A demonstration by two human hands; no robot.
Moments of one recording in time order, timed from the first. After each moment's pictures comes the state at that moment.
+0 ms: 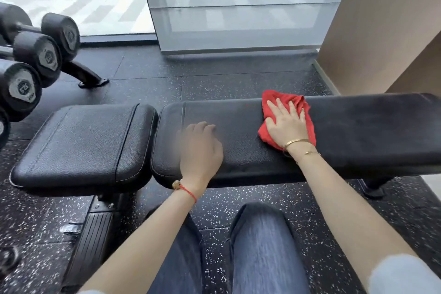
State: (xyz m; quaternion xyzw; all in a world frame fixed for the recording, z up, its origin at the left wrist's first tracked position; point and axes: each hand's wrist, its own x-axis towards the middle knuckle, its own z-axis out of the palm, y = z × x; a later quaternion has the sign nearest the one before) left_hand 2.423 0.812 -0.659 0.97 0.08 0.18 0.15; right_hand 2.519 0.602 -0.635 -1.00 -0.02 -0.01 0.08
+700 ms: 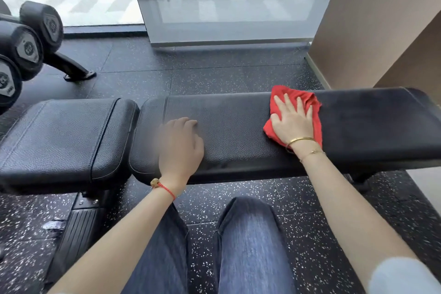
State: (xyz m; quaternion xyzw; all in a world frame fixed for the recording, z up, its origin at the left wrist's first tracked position) left_hand 2.422 0.808 -0.661 0.96 0.07 0.21 0.15; right_hand 2.520 0.549 -0.633 -1.00 0.01 -0.01 0.09
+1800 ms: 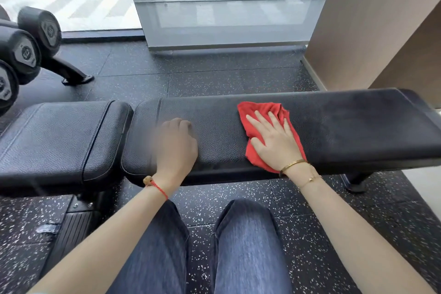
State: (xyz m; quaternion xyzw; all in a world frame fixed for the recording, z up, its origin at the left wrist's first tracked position) left_hand 2.426 0.798 -0.657 0.97 0.08 0.19 0.11; right_hand 2.470 0.555 -0.643 -0.98 -0.15 -0.02 0.10
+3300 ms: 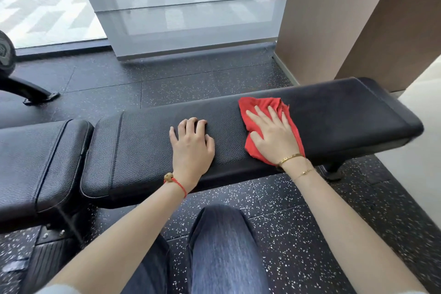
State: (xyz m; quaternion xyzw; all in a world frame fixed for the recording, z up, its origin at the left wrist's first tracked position) left_hand 2.462 0.697 -0.657 0.98 0.00 0.14 0.12; right_hand 2.487 0.482 -0.643 -0.99 -0.08 -0.03 0.11
